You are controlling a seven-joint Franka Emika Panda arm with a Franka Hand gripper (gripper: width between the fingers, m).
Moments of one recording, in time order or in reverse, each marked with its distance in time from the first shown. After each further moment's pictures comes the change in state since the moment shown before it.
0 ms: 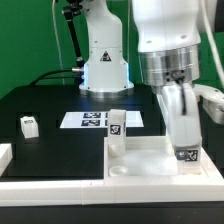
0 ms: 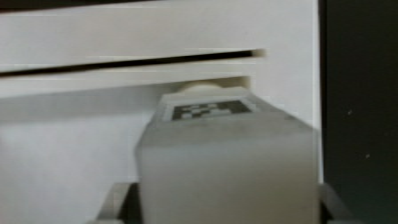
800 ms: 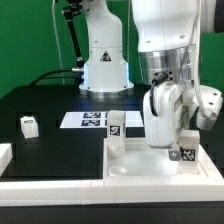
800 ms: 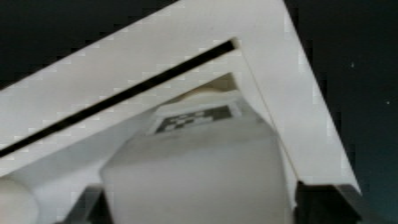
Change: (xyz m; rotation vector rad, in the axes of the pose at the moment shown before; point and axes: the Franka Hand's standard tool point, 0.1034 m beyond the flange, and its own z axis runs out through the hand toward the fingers) arm 0.000 0.003 0.000 0.007 0.007 0.255
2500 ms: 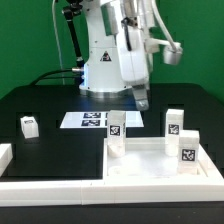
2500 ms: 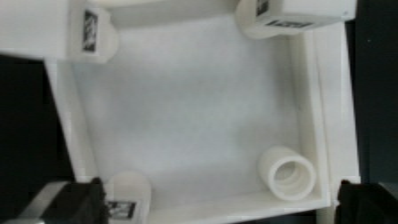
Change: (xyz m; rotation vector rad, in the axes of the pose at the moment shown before) arm 0.078 0.034 -0.083 0.069 -0.044 -0.312
